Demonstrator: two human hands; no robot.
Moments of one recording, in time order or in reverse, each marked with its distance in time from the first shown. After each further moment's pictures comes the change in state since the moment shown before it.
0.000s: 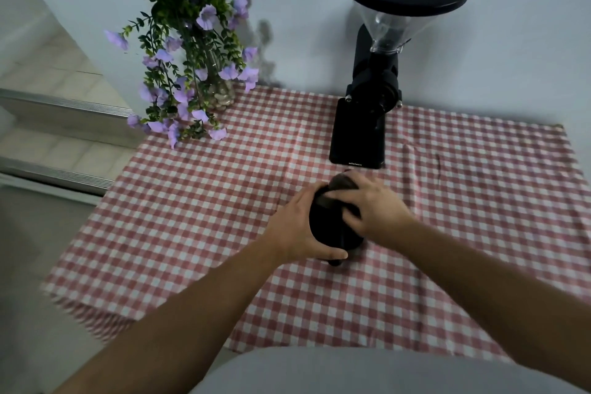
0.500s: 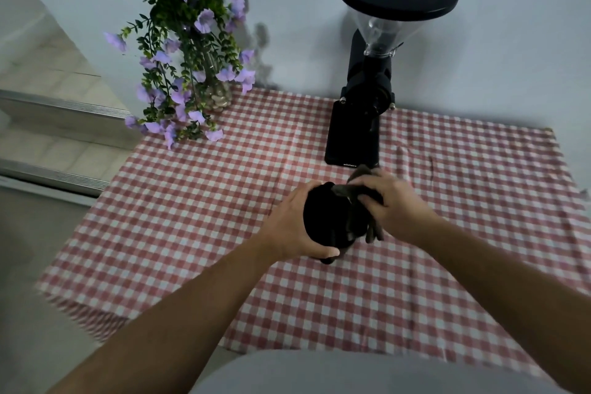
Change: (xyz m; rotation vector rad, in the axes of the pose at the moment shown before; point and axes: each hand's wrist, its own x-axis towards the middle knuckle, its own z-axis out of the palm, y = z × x) left_hand 0.000 -0.004 0.002 -0.077 0.036 0.054; right_hand -0.016 0.017 -0.020 0.325 0.064 0.103
